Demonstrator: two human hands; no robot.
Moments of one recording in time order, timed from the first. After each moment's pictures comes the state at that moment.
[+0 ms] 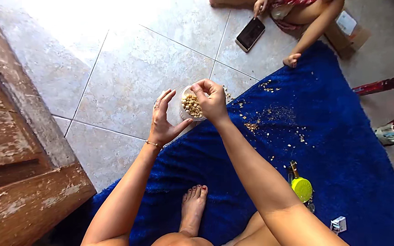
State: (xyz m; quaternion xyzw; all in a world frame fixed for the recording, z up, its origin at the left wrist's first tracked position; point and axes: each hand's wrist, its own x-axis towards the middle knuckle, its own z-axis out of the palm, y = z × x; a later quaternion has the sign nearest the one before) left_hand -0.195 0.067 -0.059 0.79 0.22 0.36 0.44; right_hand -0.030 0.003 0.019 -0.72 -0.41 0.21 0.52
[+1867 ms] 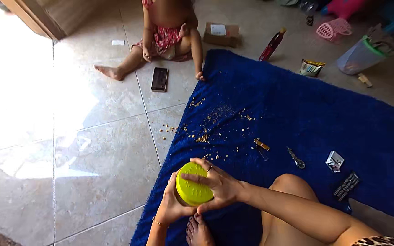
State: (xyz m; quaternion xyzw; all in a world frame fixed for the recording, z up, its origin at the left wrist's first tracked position) left_hand -0.173 -0.057 0.000 0.75 0.03 0.11 0.65; right_hand -0.051 -0.238 0.059 -0.75 -0.52 0.16 0.38
